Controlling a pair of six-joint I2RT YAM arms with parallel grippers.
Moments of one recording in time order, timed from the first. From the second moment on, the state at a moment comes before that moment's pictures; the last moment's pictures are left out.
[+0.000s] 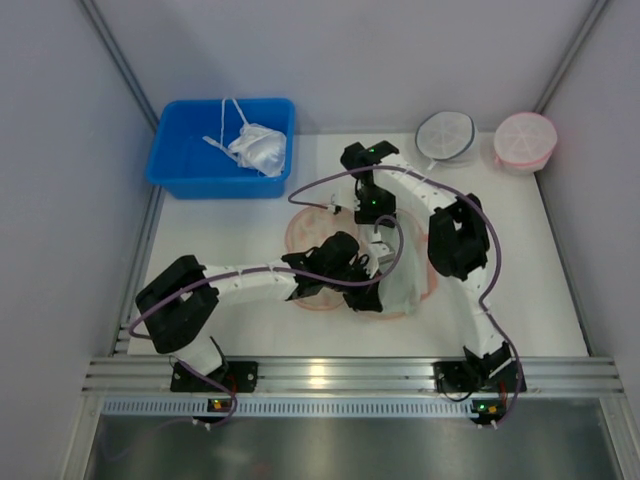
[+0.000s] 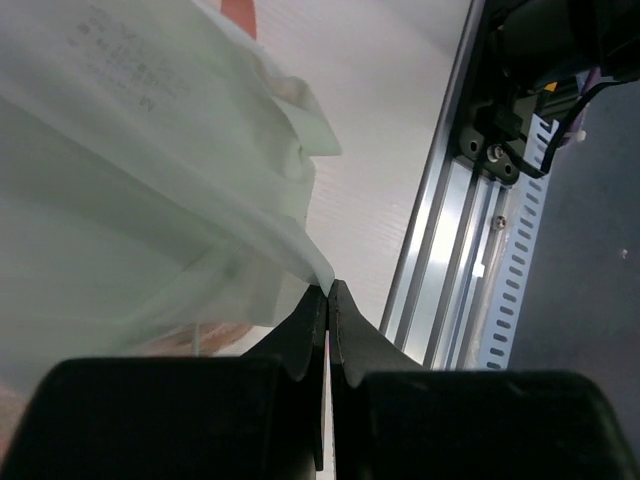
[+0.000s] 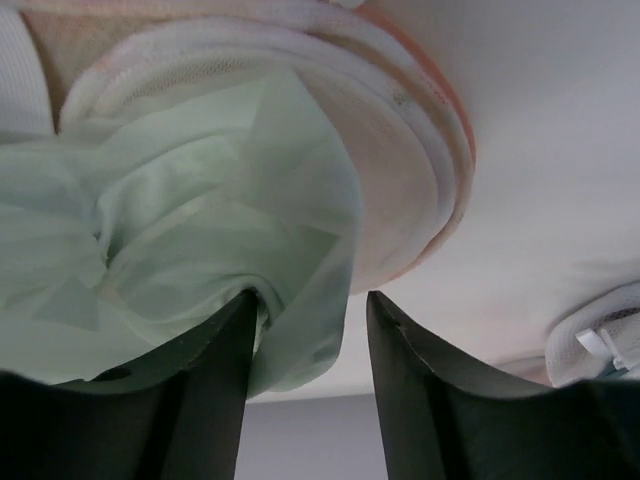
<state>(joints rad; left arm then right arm) -0.99 1.61 0.91 0.05 0.53 -0.24 0.57 2.25 2.05 -1.34 0.17 -0.96</state>
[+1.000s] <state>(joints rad) -0.87 1.61 0.87 0.00 0.52 -0.33 0.26 1.85 1.73 -1.20 -0.38 -0.52</state>
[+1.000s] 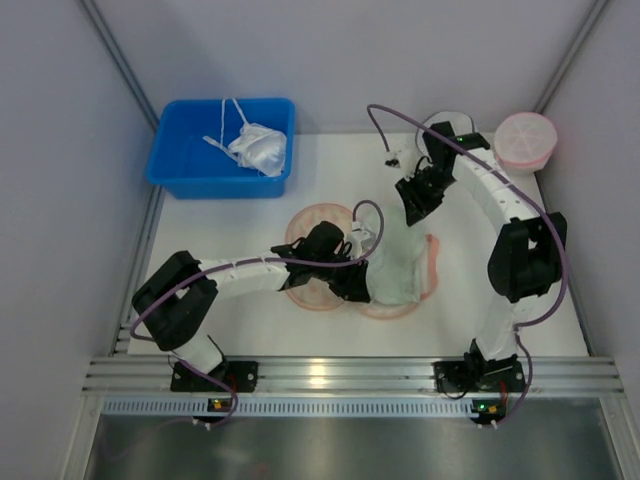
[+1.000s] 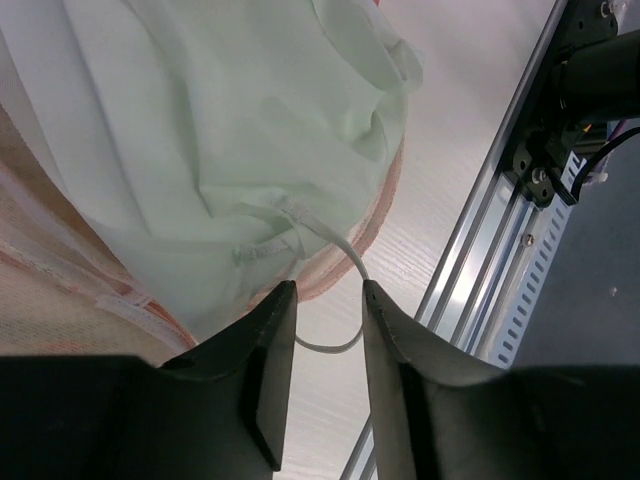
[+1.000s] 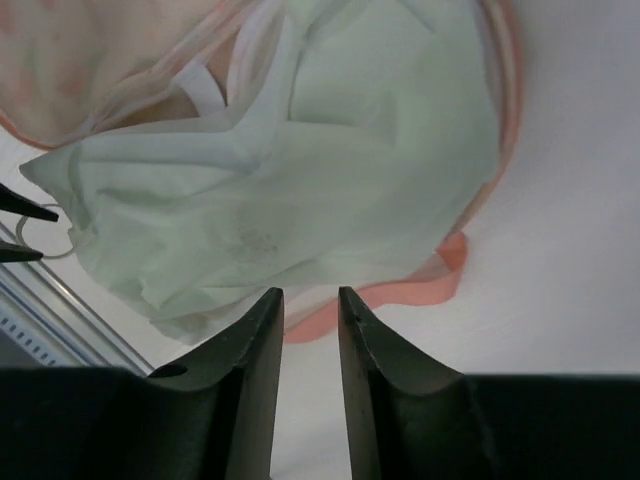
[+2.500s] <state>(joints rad) -0.56 1.47 1.12 -0.26 0.48 -0.07 0.40 1.93 1.40 -0.77 -0.23 -0.26</state>
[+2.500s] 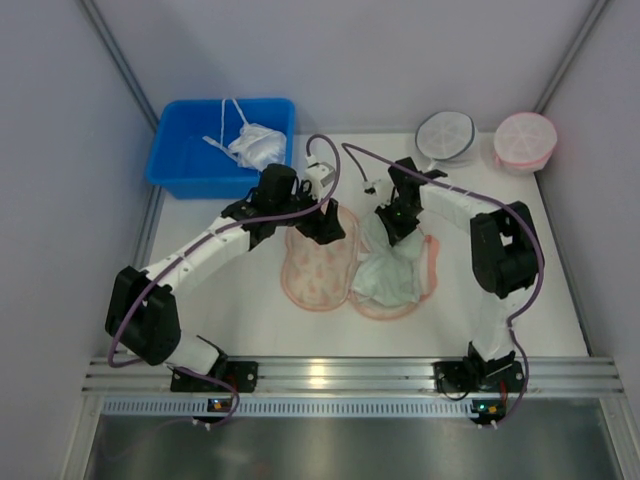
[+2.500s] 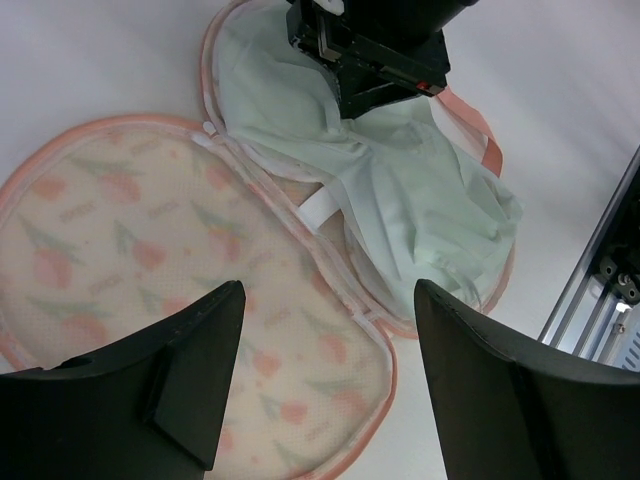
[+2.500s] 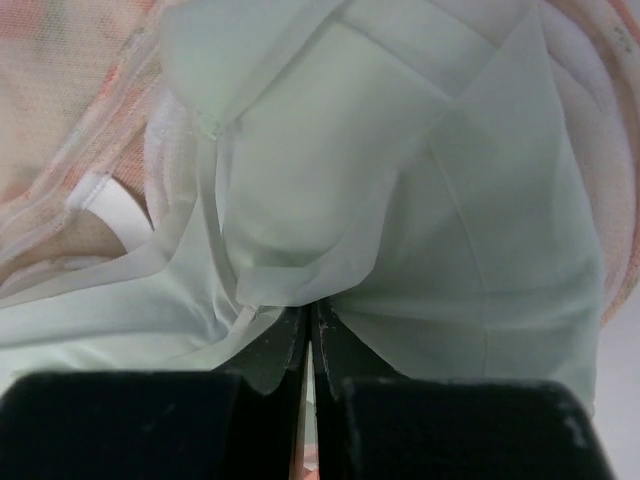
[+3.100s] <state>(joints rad) -0.52 1.43 1.07 -0.26 0.56 -0.04 0.50 1.89 1.41 -0.78 -0.30 -0.18</state>
